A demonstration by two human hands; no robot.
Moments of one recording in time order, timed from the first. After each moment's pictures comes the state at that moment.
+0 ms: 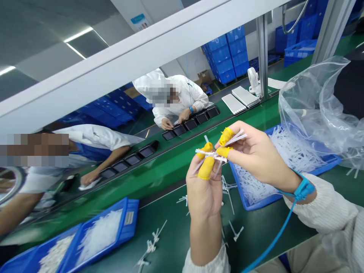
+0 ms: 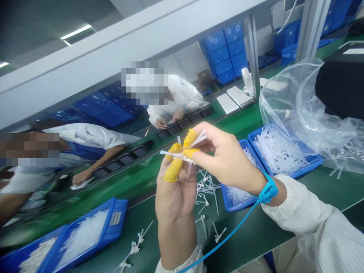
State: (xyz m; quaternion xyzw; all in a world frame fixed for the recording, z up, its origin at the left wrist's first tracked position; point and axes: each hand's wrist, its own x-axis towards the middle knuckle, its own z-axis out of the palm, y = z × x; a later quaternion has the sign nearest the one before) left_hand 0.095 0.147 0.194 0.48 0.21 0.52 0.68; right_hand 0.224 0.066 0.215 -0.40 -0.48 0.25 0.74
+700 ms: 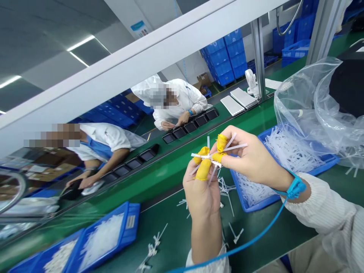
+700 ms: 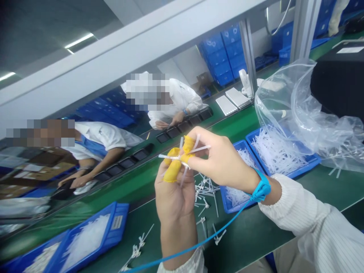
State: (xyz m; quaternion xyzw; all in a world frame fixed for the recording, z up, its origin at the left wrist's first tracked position) left_hand 0.101 0.147 0.190 0.48 0.22 0.54 0.65; right_hand 0.225 0.070 0.210 -0.40 -0.50 0.26 0.72
